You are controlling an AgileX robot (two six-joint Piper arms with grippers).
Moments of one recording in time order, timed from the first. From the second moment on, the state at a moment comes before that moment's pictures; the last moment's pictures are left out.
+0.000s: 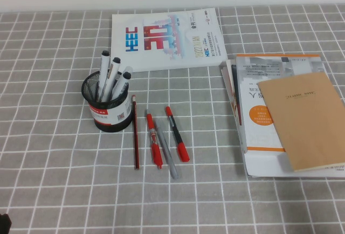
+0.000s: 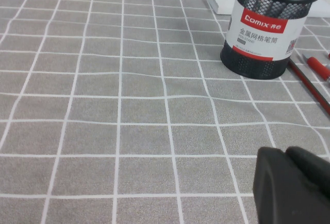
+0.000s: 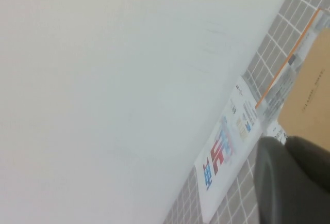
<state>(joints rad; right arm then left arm) 0.04 -0.01 0.03 1.49 0.11 -0.23 -0.16 -0.01 0.03 -0.06 0.39 -0.01</state>
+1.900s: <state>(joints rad) 0.67 1.91 -1.75 -0.05 1.24 0.20 -0.16 -0.01 0.03 -0.06 0.39 -0.01</state>
